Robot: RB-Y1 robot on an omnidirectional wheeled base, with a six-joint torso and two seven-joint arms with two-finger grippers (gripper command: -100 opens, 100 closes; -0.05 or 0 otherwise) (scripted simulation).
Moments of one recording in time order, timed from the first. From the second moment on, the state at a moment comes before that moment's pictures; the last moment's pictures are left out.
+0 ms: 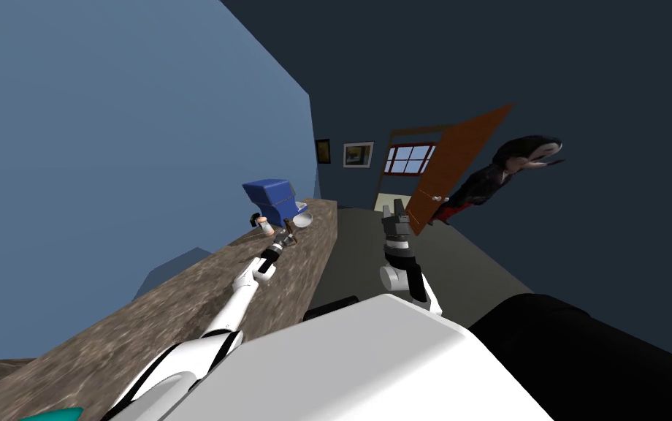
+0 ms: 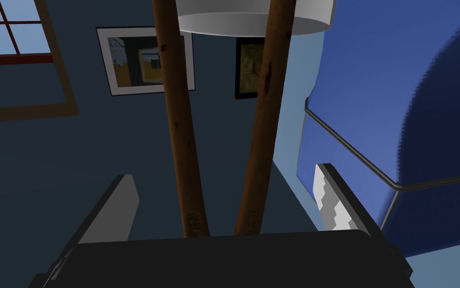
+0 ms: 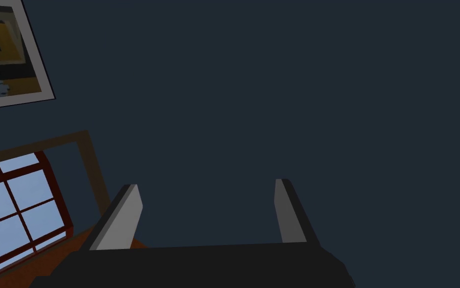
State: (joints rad) left arm -0.38 0.35 -0.04 -0.96 -0.66 -0.46 -0.51; right arm 0.45 0.03 -0.05 -2.36 -0.03 -0.48 0.15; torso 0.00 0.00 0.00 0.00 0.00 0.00
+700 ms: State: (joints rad) left arm -0.50 0.34 -0.05 -0.83 -0.68 -0.48 -0.50; right arm 0.45 0.03 -0.05 -2.36 -0.03 -0.48 0.15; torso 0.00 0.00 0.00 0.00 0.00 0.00
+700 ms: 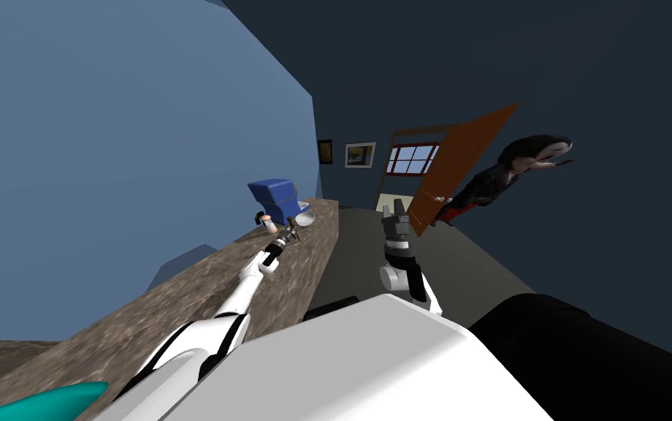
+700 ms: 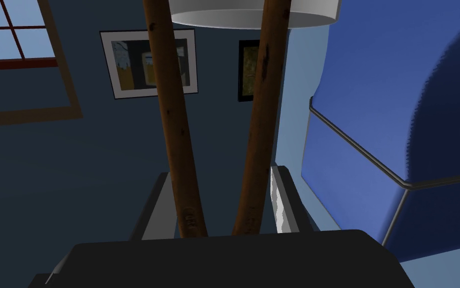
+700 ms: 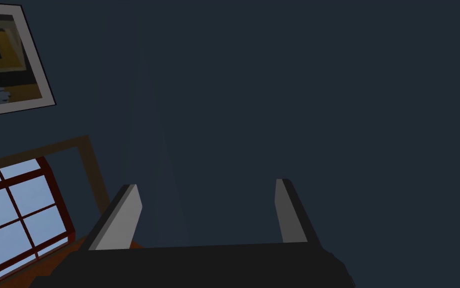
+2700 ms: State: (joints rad) left arm -0.03 0.42 0.01 -1.31 -0.54 -0.39 -0.55; right arm 0.45 0.03 -0.05 -2.36 -0.03 -0.48 0.15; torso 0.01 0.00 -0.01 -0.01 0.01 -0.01
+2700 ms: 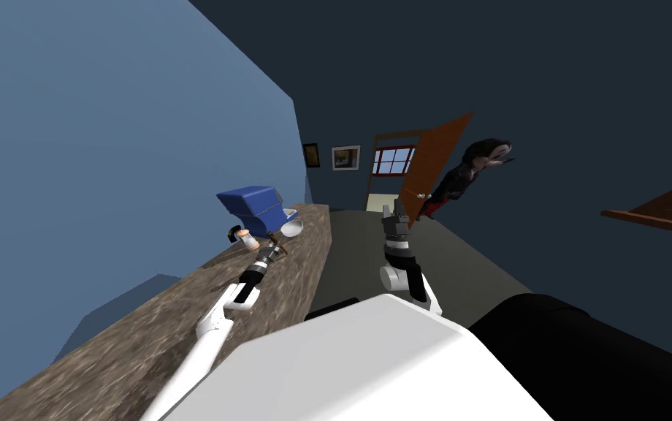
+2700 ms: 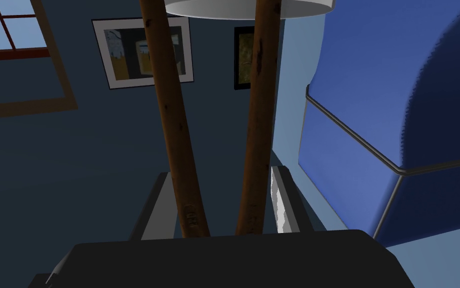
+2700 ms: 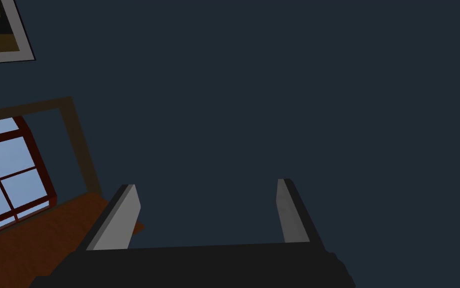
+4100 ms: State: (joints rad) left arm 0.38 0.49 0.05 -1.73 -0.43 -0.31 -0.60; right arm 0.45 0.03 -0.05 -2.36 -0.03 -0.48 0.15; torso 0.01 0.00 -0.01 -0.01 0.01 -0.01
